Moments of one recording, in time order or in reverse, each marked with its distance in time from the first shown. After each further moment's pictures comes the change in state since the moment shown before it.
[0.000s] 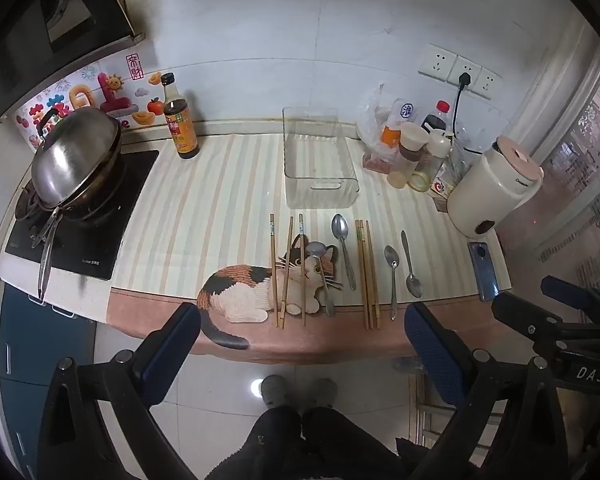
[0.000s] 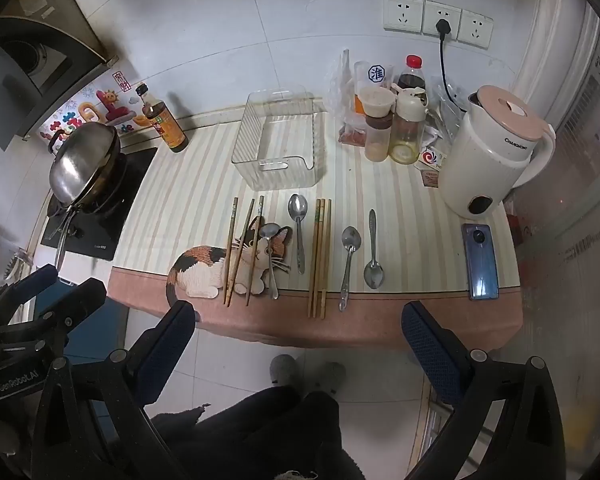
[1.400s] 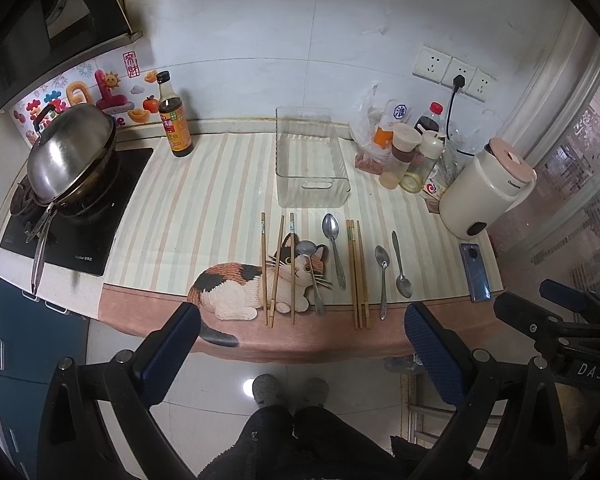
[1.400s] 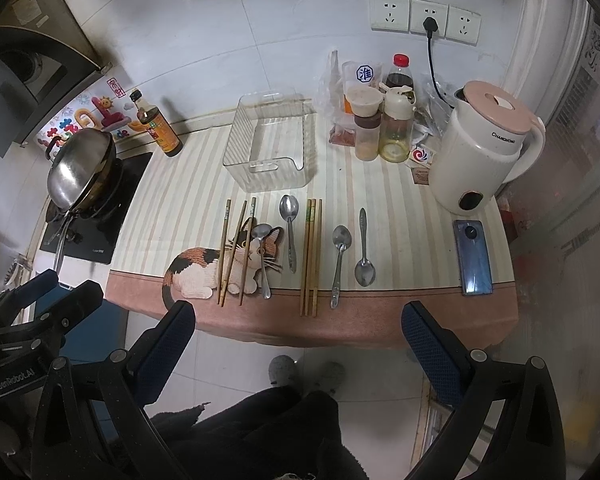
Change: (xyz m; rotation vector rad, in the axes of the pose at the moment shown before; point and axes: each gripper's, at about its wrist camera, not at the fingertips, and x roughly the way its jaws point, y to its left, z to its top) left arm -0.002 -0.008 -0.003 -0.010 -0.003 -0.016; right arm -0.005 -0.014 -0.002 0.015 -0.004 0.004
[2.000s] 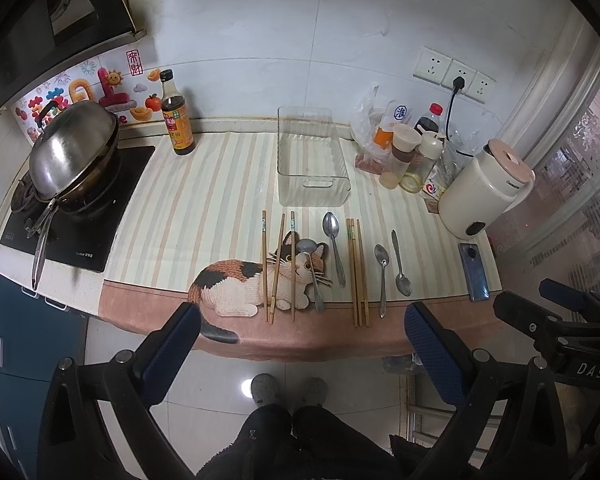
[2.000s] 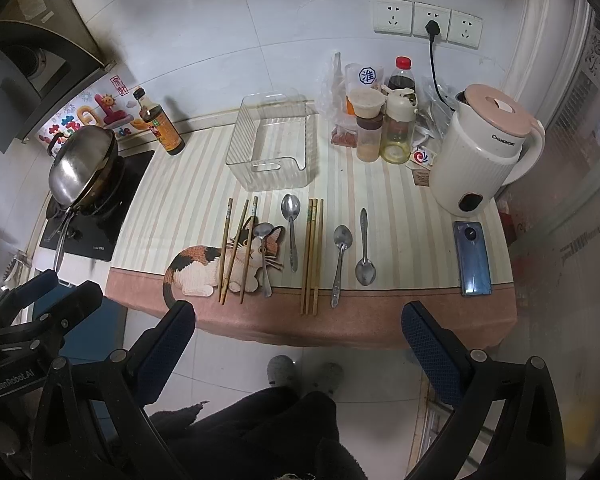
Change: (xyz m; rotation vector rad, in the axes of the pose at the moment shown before) left arm -0.003 0.002 -0.004 -0.005 -0.004 -0.003; right arm -0.003 0.001 -0.002 -0.005 -0.001 -0.003
